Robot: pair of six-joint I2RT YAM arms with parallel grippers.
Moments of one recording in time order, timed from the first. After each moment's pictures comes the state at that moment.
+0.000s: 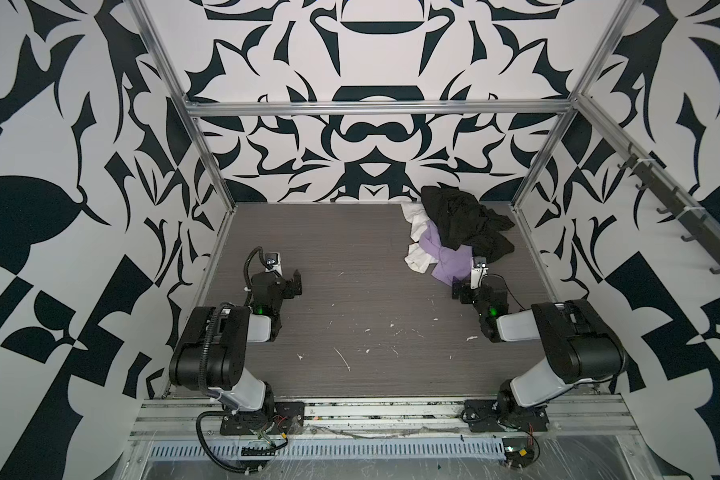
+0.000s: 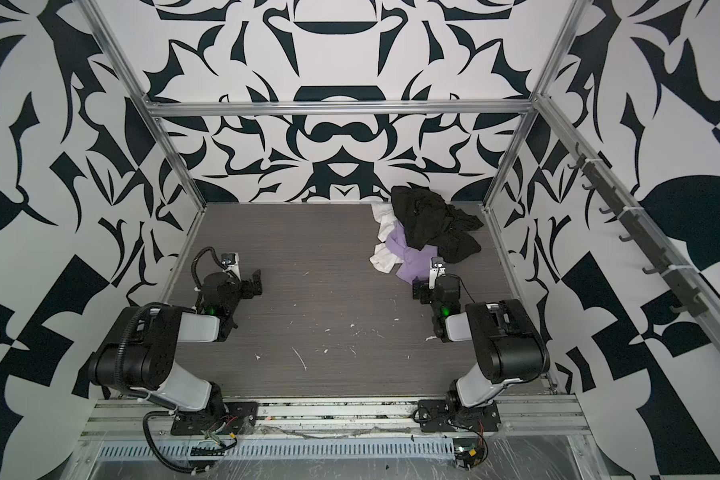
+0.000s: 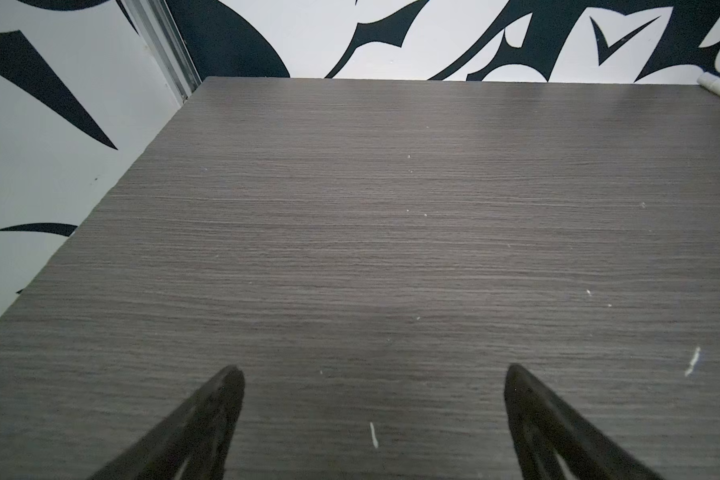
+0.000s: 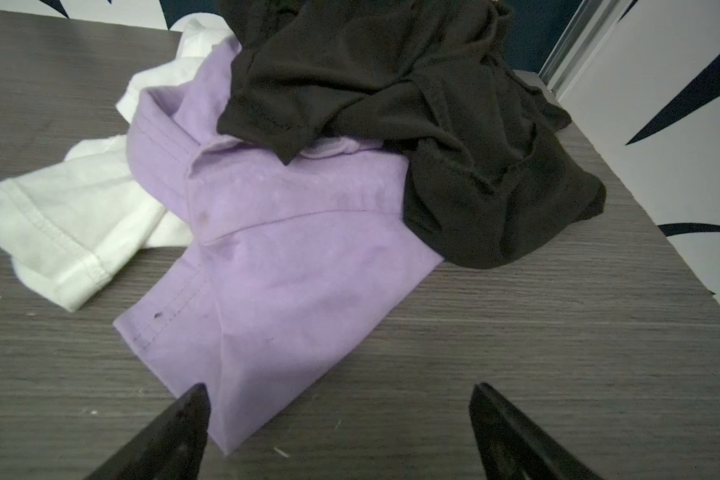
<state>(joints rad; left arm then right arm) -0.05 1.56 0.37 0.81 -0.05 -0.02 0.08 1.58 0.34 0.78 0.10 -0.02</state>
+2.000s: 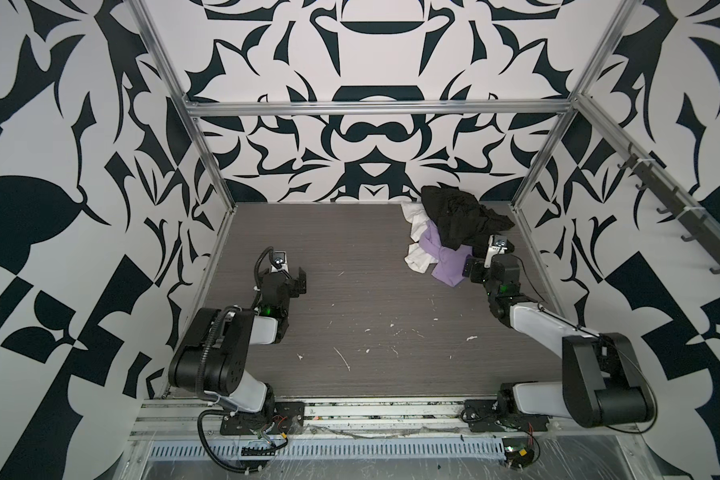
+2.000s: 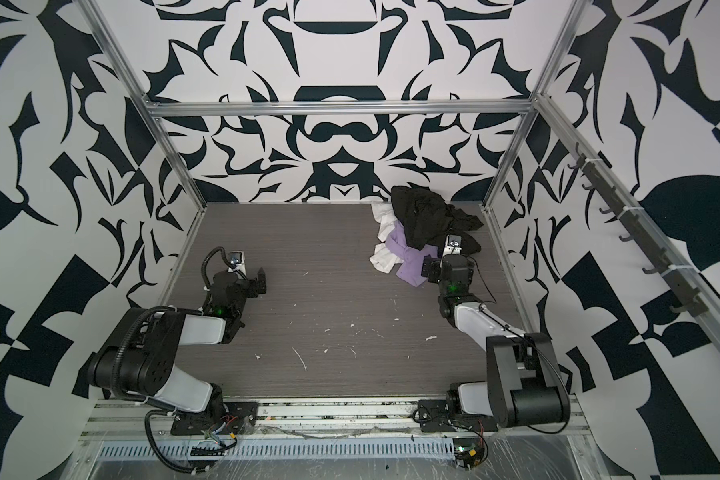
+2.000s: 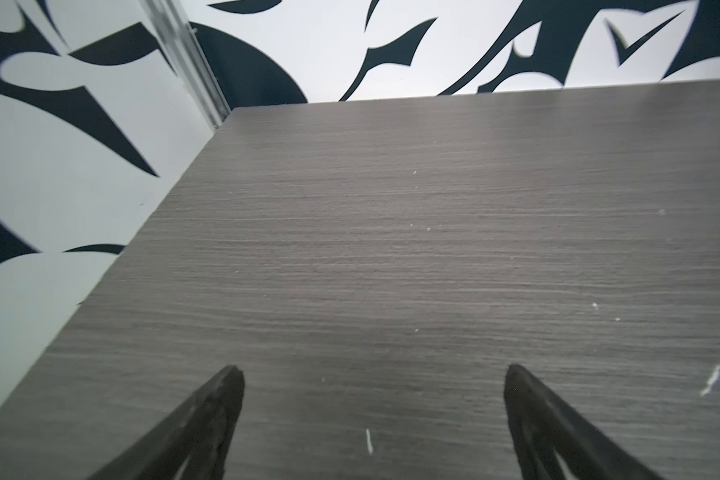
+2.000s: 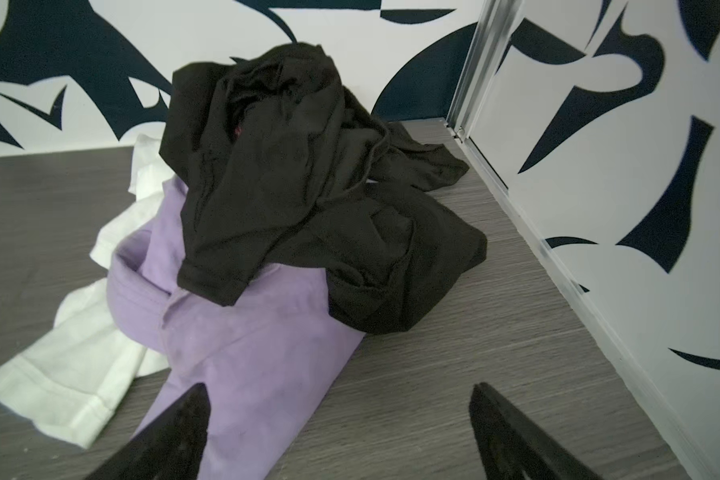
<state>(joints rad) -0.17 1.51 0.38 0.76 -0.26 0.02 0.06 1.31 0.56 0.30 0.23 0.13</state>
